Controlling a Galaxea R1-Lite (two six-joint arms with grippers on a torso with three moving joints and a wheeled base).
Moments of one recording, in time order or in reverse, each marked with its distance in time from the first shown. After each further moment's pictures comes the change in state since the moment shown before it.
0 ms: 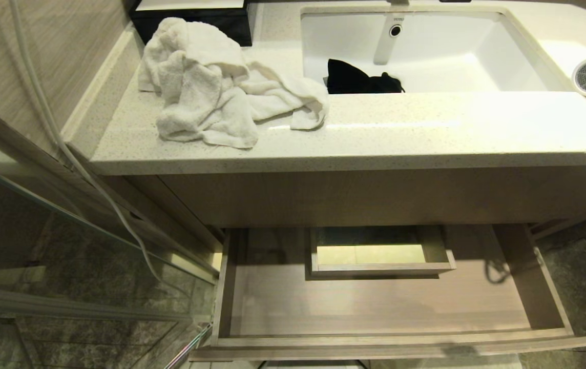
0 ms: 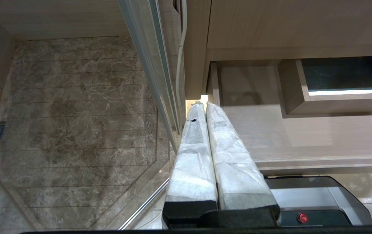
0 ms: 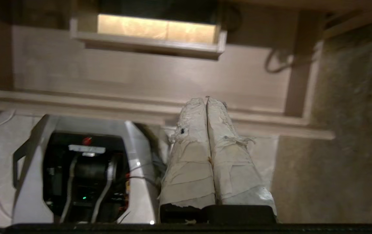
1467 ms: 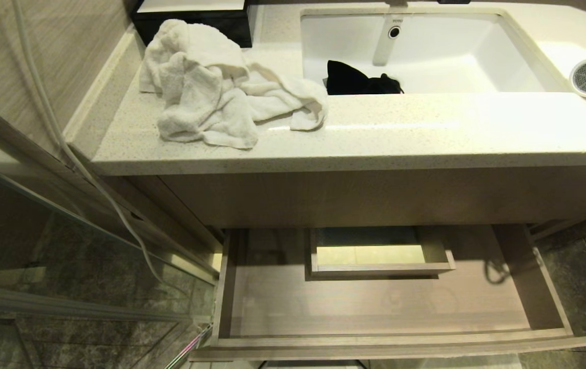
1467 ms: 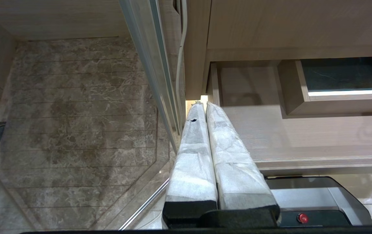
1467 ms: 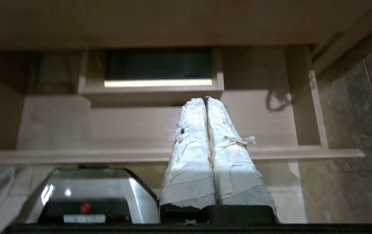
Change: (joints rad) left arm 0.000 0.000 0.000 0.000 0.000 0.000; right arm 0.377 -0.651 0.598 -0.383 -0.370 0.274
